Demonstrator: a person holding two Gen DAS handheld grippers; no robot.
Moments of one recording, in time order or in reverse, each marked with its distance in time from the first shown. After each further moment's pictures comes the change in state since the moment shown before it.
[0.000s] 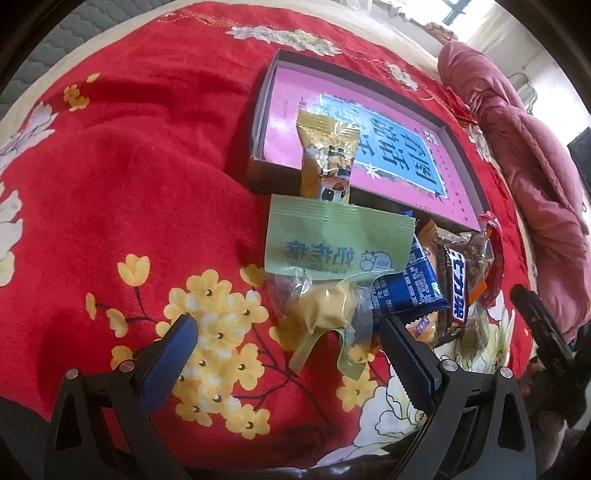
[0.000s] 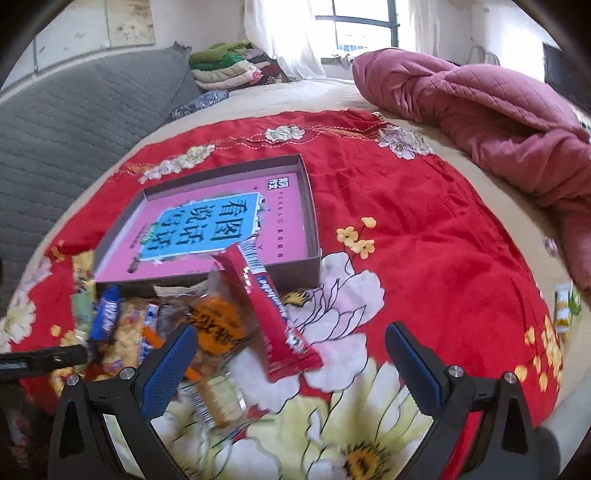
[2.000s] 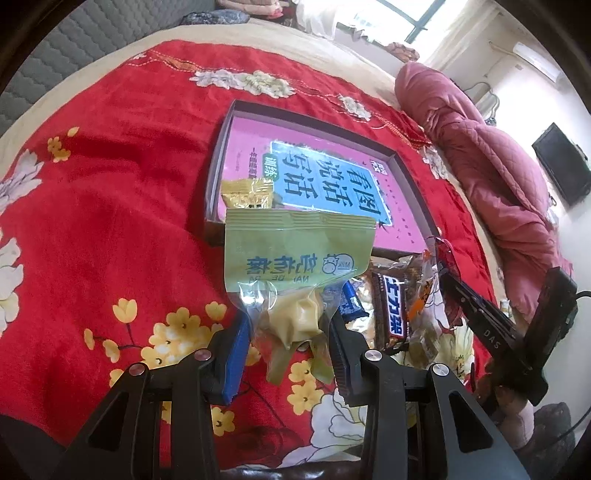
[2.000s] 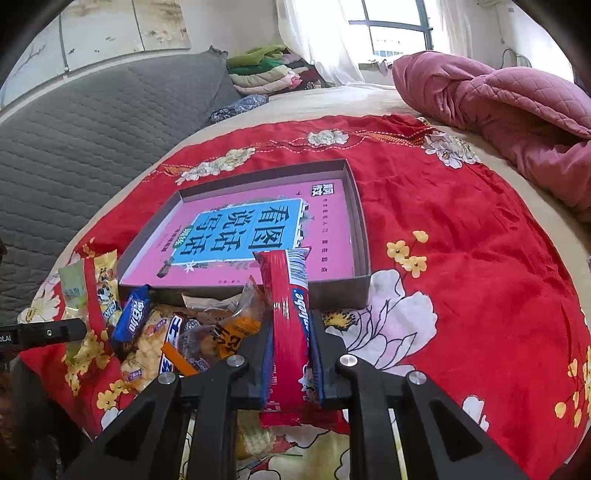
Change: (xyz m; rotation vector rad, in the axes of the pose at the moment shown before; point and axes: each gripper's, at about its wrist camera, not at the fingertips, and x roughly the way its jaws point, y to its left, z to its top) left arm -0.043 -0.018 0.004 0.076 -0.124 -0.114; right arm 0.015 0.003 0.006 -0.031 -0.037 0.189
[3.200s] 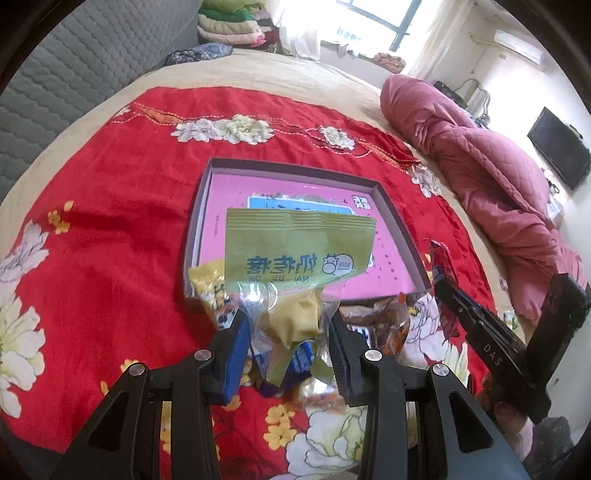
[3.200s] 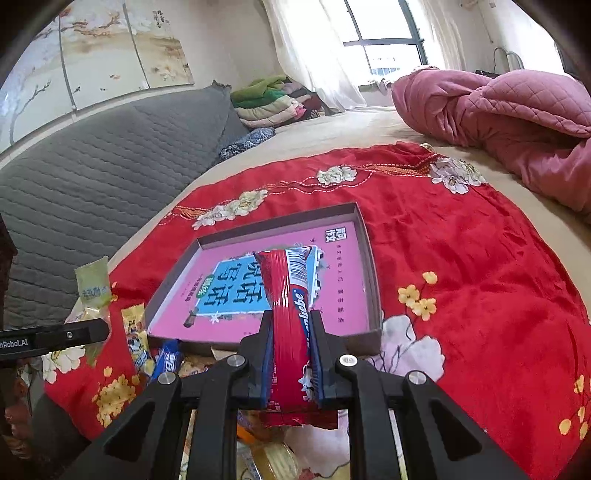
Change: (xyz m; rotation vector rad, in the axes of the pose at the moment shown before) left arm -0.020 -0.045 0.037 0.086 -0.098 0.060; right arm -0.015 -0.001 0.027 0.063 -0.121 0.079
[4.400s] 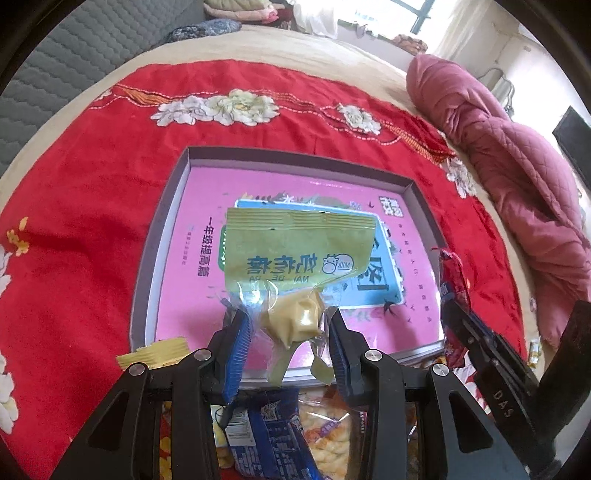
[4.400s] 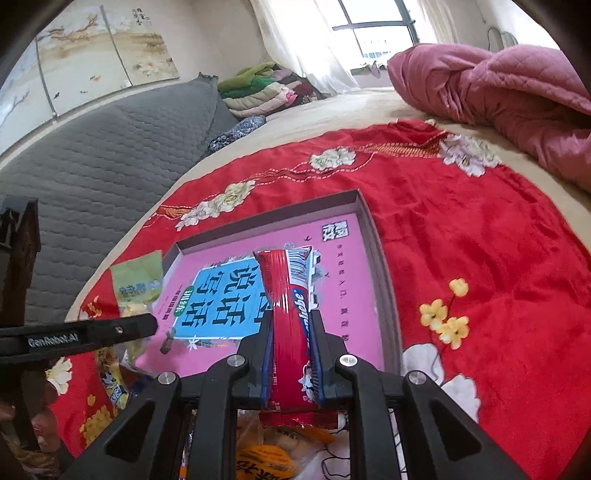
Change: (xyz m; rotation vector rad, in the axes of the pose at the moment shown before) left arm 0.095 -0.013 0.044 -0.029 0.091 0.072; right arm 0.066 -0.016 0.017 0.063 0.057 0.010
